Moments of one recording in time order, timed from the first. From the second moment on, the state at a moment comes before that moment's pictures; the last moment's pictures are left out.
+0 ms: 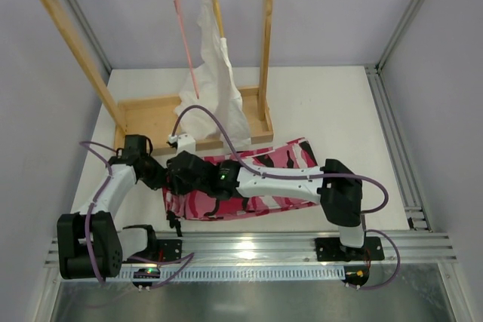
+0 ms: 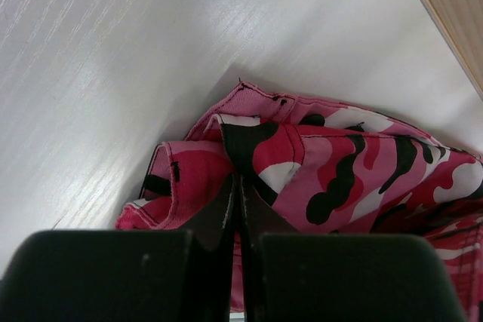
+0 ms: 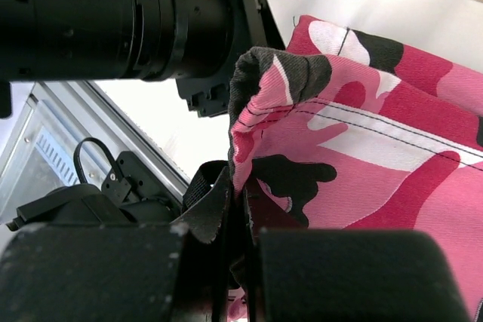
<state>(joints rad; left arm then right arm) 0.04 1.17 0.62 -0.65 0.16 -0.81 1.30 1.91 1.57 -0.25 0.27 0.70</state>
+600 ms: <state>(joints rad) 0.05 1.20 0.98 -0.82 -0.09 -0.75 1.32 1.92 1.60 -0.32 0.34 0.74</state>
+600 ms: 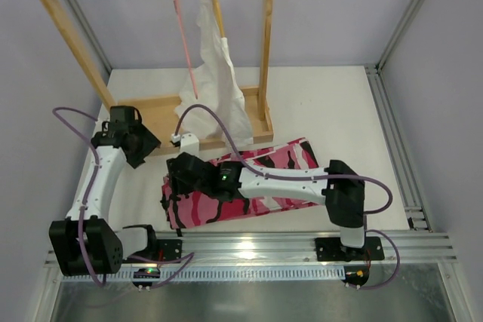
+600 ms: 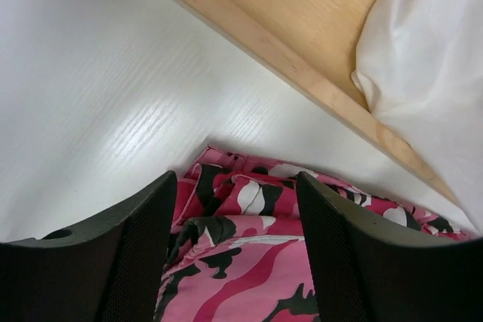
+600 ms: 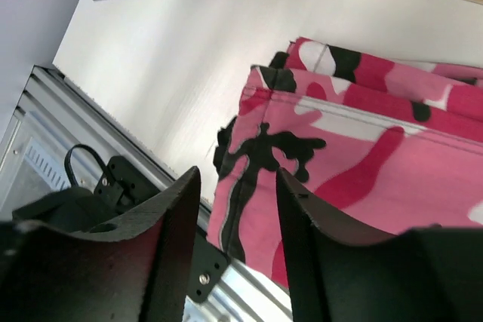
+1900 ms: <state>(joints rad) -0.17 1.26 0.88 -0.80 -0.11 -0.71 0.88 0.92 0.40 -0.39 0.42 1.01</state>
